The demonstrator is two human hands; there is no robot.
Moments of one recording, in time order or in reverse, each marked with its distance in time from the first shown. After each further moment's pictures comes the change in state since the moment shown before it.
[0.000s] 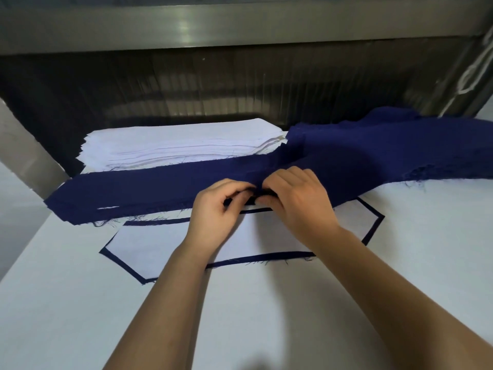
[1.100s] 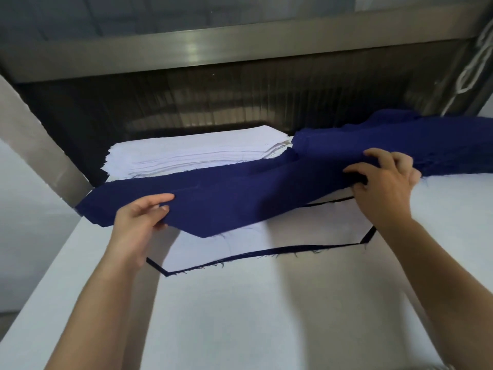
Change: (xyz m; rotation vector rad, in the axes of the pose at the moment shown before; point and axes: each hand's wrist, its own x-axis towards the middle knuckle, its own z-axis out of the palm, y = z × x) left_hand -0.032 -0.027 -0.111 -0.310 0.277 -0.595; right_hand -0.038 0.079 -0.038 -0.155 -0.078 0.612
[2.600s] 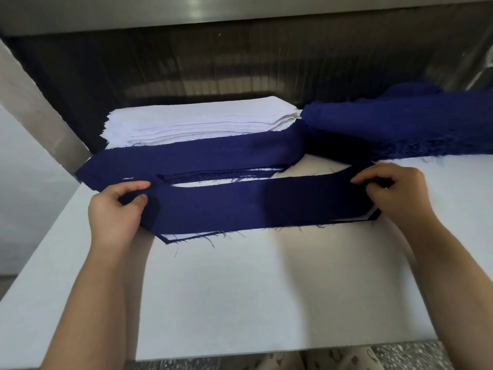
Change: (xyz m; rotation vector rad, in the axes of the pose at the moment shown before) left_hand -0.020 -0.021 -0.026 0.448 0.287 0.137; right_hand -0.034 0.017 0.006 0.563 -0.095 -0.057
